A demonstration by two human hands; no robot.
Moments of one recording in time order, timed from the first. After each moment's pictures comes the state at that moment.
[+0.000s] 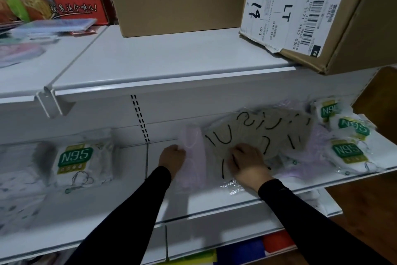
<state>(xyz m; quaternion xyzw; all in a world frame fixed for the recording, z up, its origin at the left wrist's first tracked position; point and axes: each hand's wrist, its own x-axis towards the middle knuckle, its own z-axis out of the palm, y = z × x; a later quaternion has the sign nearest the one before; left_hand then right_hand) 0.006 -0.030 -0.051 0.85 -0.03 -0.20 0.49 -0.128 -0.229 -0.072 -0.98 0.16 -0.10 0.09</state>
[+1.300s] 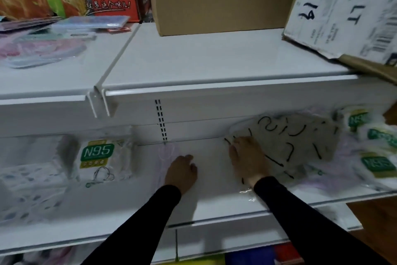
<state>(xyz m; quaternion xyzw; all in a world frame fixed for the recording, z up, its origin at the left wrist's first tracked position) -0.014 0.014 -0.055 0.94 -0.19 -0.13 0.27 -0.074 -0.182 -0.049 -0.94 0.21 -0.17 0.20</state>
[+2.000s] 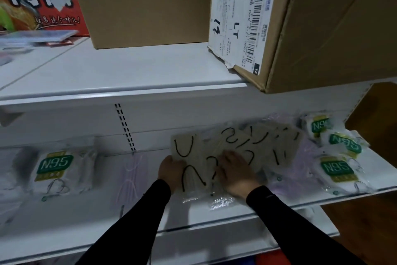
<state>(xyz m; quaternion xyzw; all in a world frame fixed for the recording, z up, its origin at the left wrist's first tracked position) -0.039 -0.080 -0.033 0.77 0.03 -0.21 0.60 -0.128 -0.258 -0.052 -0.99 0.08 -0.04 0.12</state>
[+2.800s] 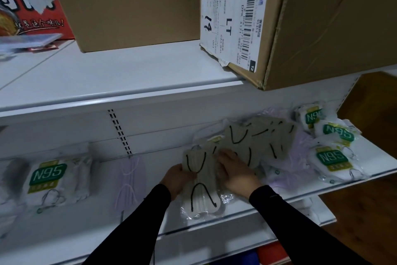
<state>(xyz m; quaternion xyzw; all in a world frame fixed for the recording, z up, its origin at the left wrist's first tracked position) -0.031 -0.083 -0.066 0.73 -0.04 -0.35 0.59 -0.138 -0.254 -0.046 -0.97 0.08 -0.07 0.23</state>
